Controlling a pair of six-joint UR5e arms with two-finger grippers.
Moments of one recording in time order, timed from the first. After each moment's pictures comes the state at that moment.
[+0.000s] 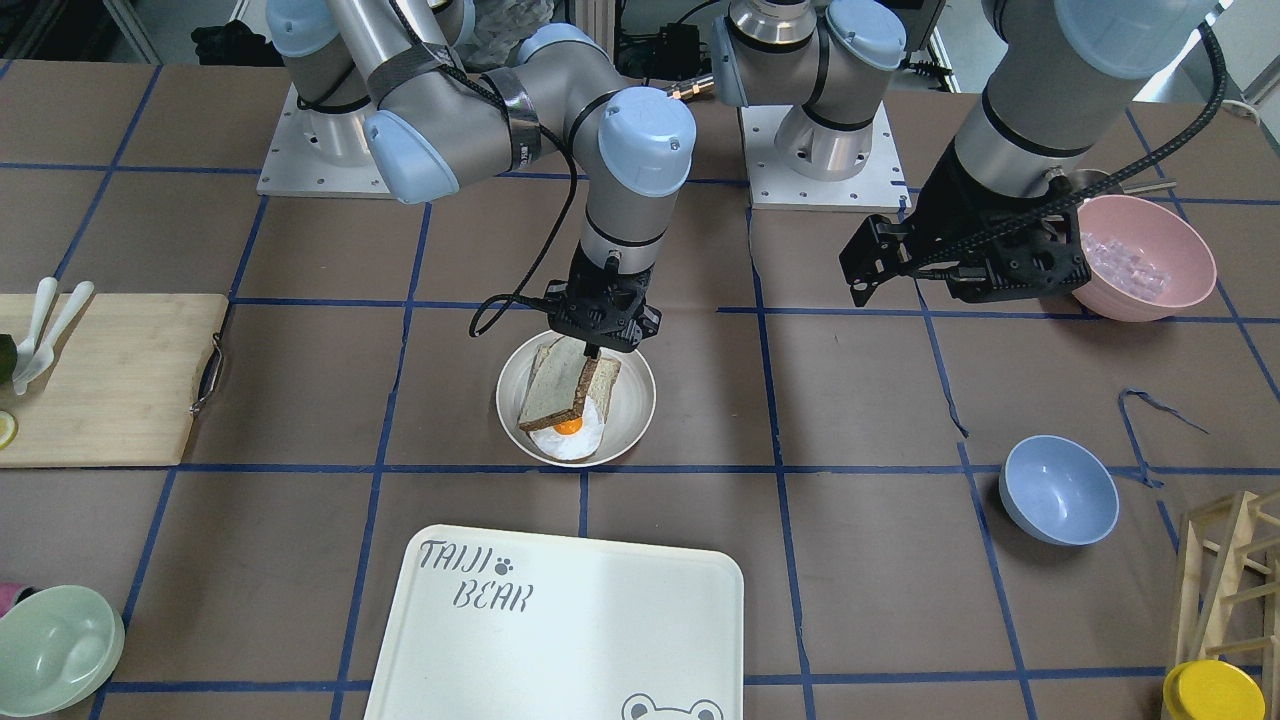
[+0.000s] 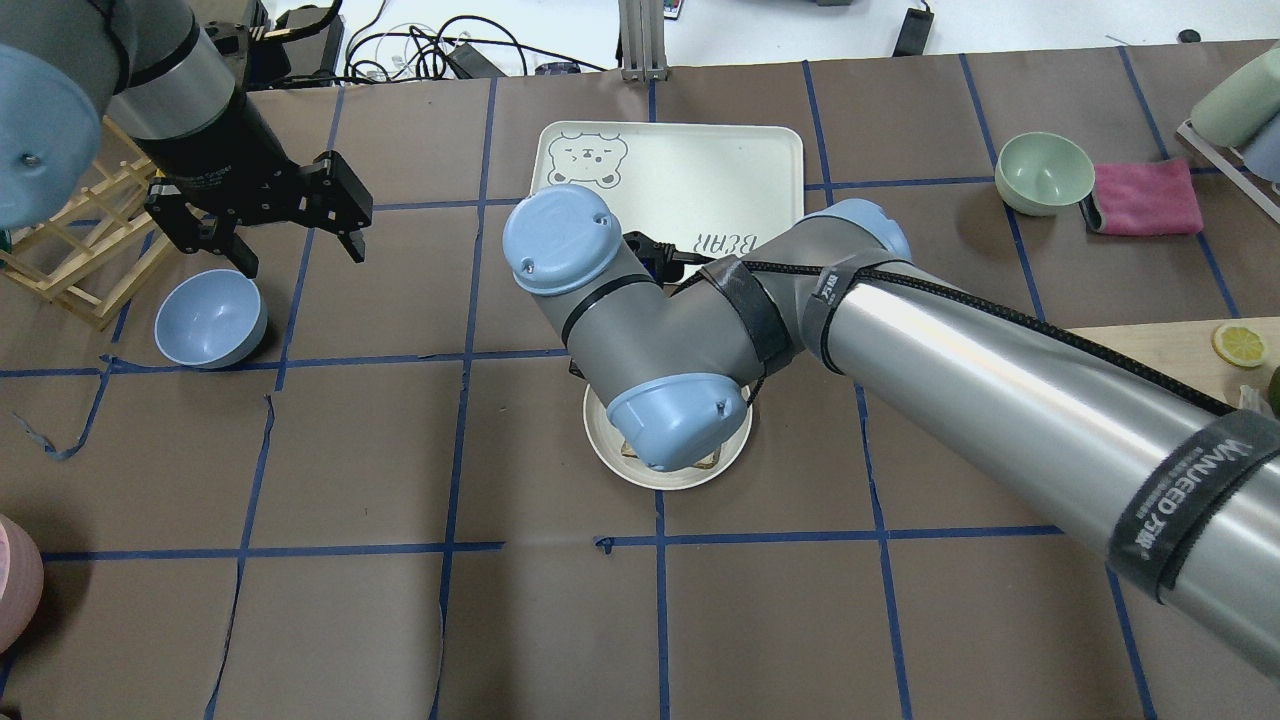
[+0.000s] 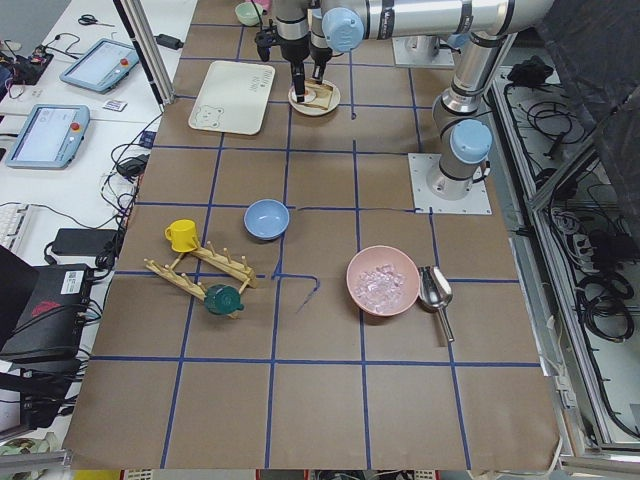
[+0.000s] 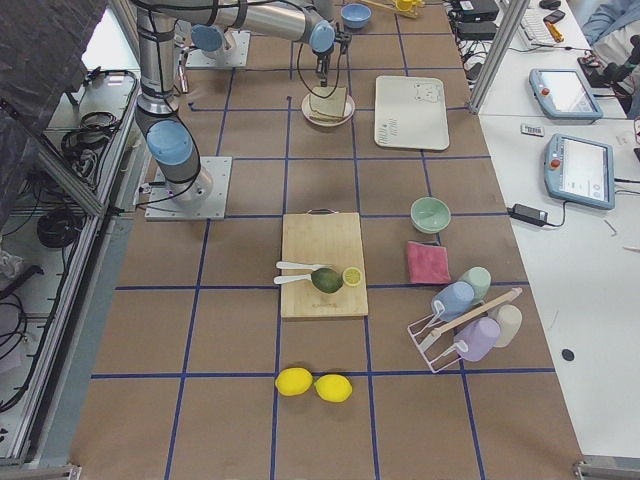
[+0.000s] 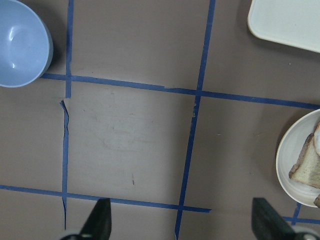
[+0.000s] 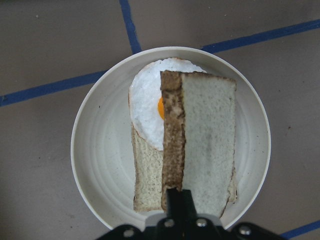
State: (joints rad) left arm -1.48 -1.61 -1.58 -1.58 1.58 -0.04; right arm 2.11 -1.23 1.73 -2.04 -1.72 0.78
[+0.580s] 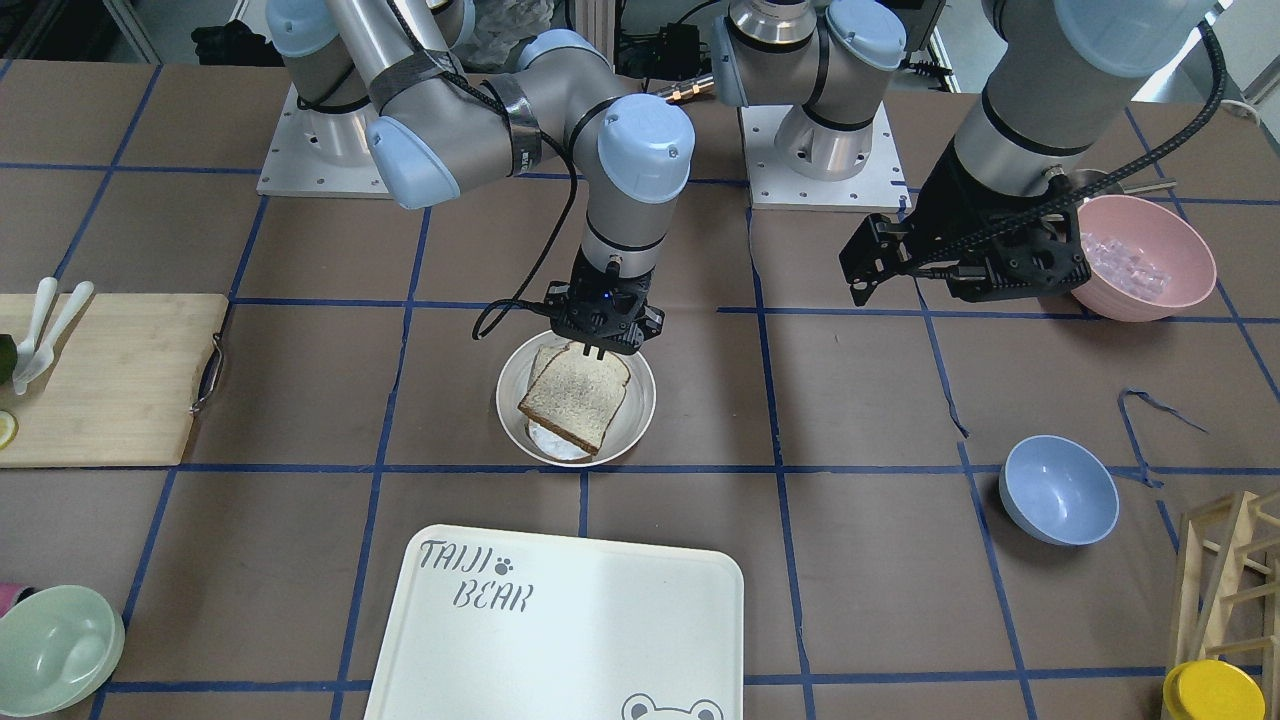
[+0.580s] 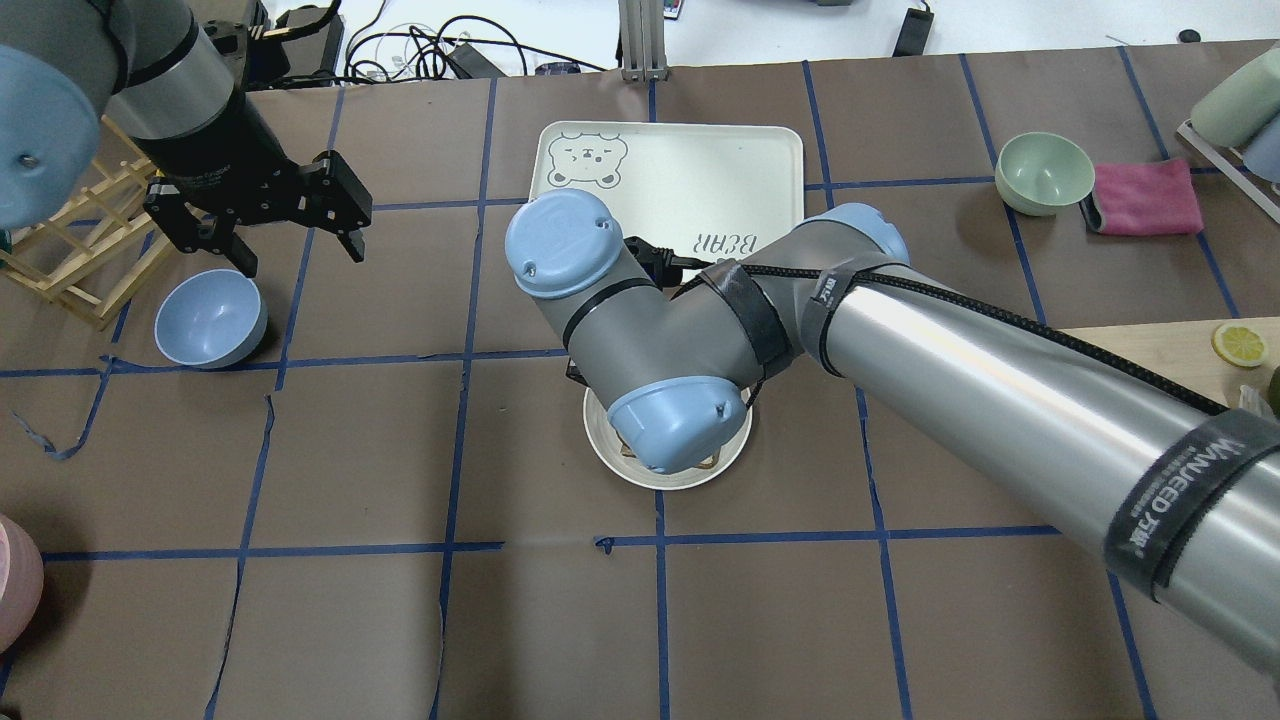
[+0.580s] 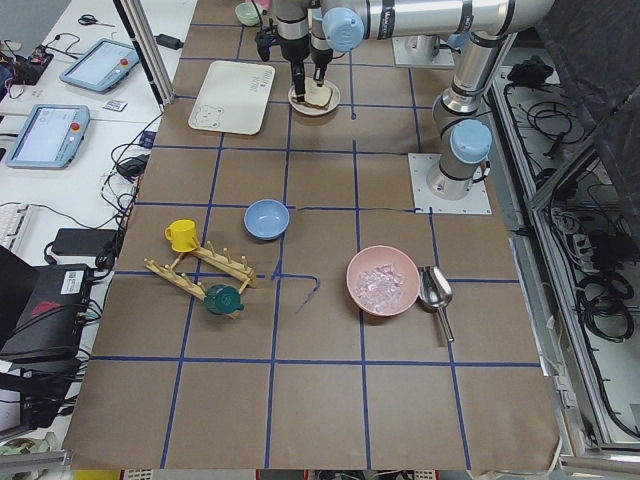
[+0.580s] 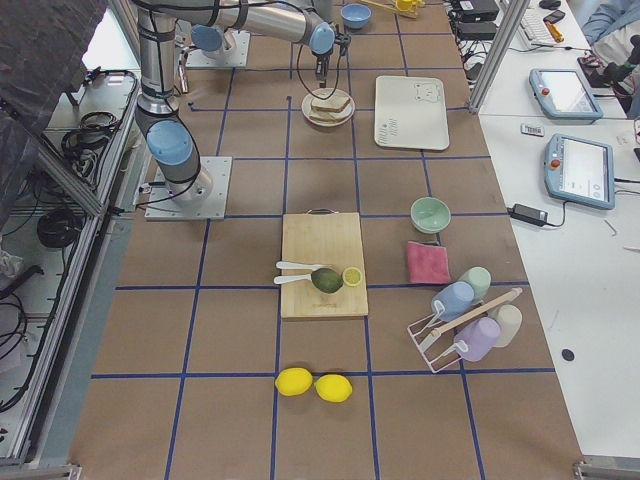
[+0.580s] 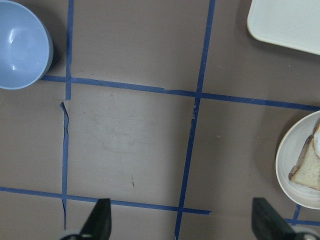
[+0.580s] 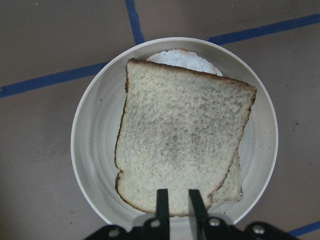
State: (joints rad) left arm -1.48 -1.61 -1.59 -1.58 1.58 -0.04; right arm 2.11 -1.22 1.74 -2.05 -1.70 0.78
